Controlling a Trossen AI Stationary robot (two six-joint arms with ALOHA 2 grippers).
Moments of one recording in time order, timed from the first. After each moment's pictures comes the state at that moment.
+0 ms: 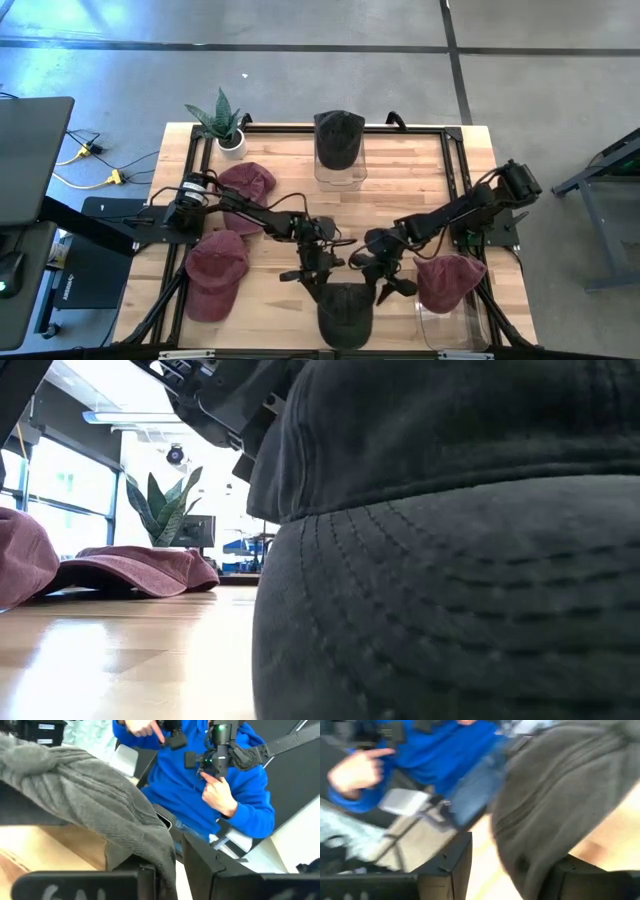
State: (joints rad) left arm -0.16 2.04 1.17 0.46 1.12 -0.03; right arm 0.30 1.62 0.74 0.25 -0.79 0.04
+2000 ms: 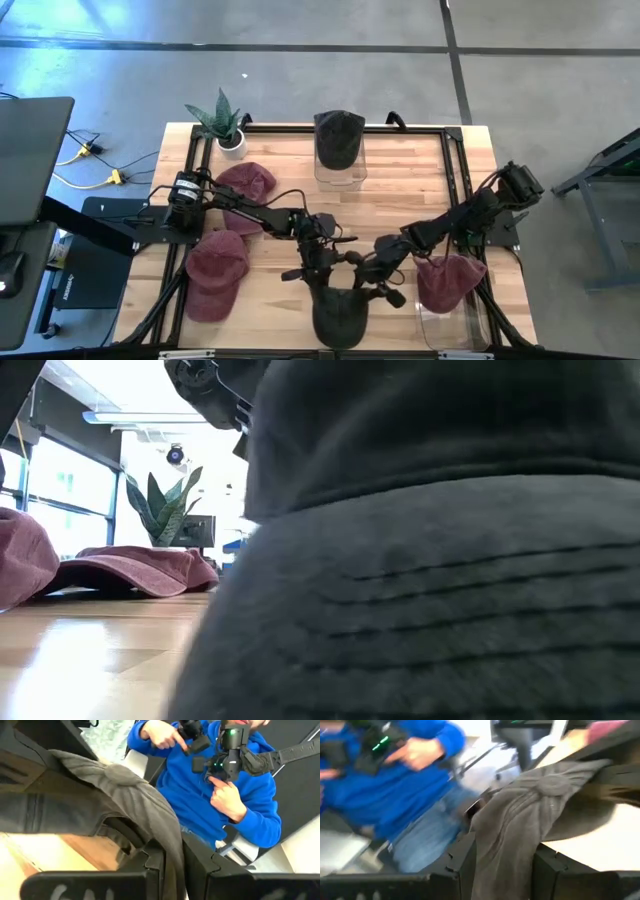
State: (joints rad) left arm -0.16 1.99 1.19 0.39 1.06 -0.06; right arm 0.38 1.62 0.74 0.51 -0.43 0.11
